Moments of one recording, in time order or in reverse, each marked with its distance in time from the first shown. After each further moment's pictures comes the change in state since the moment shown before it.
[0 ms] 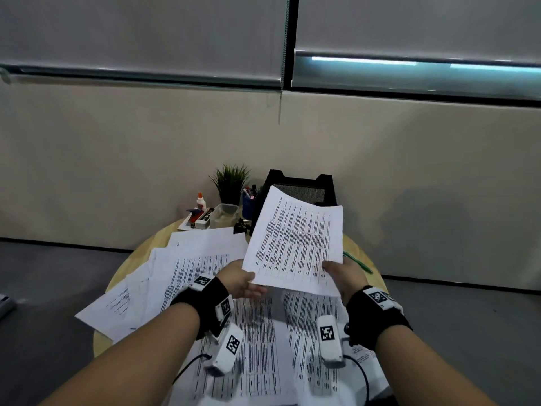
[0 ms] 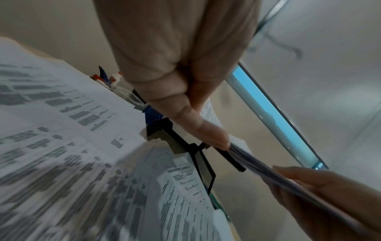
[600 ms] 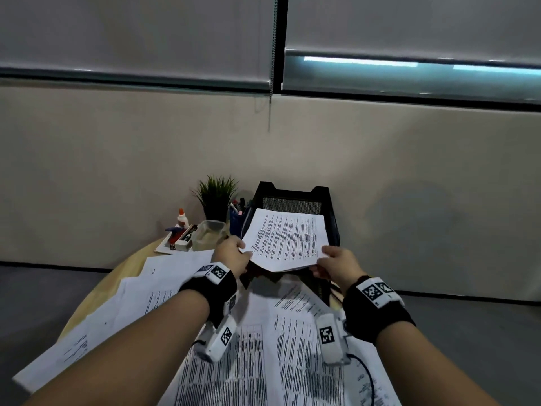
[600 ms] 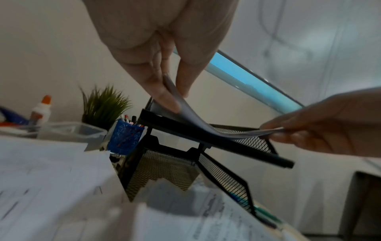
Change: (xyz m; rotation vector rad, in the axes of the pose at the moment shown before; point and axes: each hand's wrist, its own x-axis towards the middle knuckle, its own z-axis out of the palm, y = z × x) left_hand 0.122 0.061 -0.014 0.563 0.476 0.290; right_hand 0.096 -0.048 0.018 -0.242 0.003 -0.033
